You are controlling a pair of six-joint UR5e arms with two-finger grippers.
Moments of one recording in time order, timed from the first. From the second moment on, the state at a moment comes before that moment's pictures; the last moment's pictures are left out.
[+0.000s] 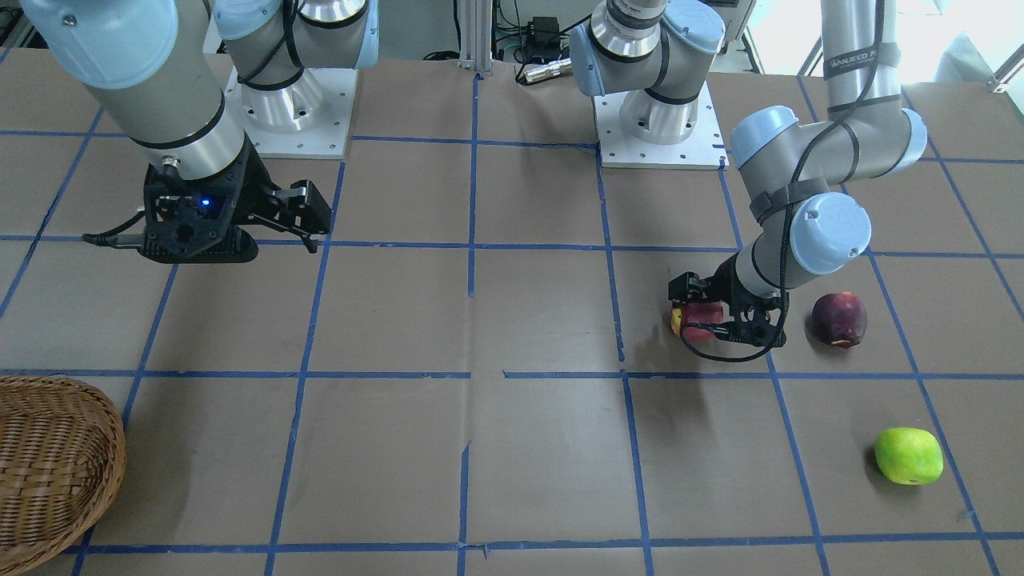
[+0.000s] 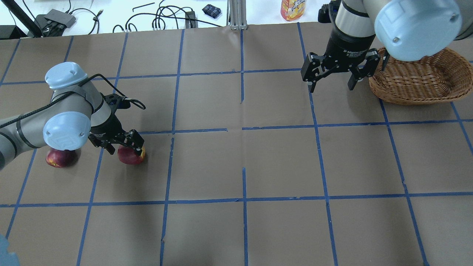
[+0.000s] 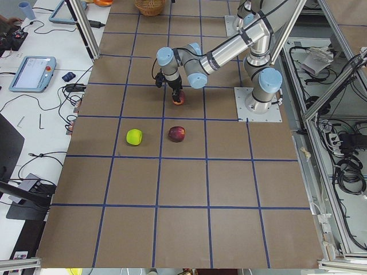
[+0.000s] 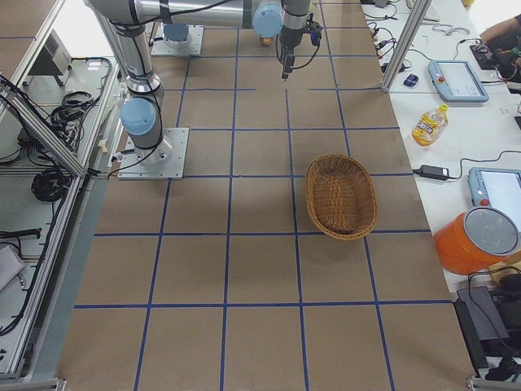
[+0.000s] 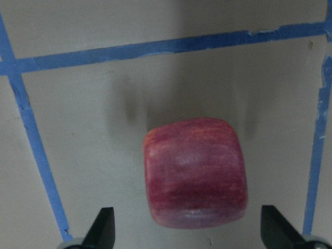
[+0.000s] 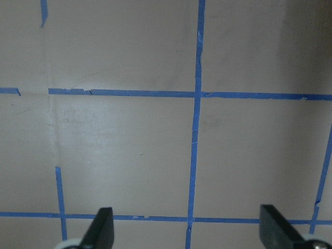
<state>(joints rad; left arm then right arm) -1.31 -1.83 -2.02 -1.10 1.58 0.37 1.61 -1.44 1.50 -1.56 -1.55 0.01</state>
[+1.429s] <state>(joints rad) -1.90 -1.96 -1.76 -0.93 1.40 -0.46 1.60 -1.50 1.41 -1.50 -1.56 0.01</state>
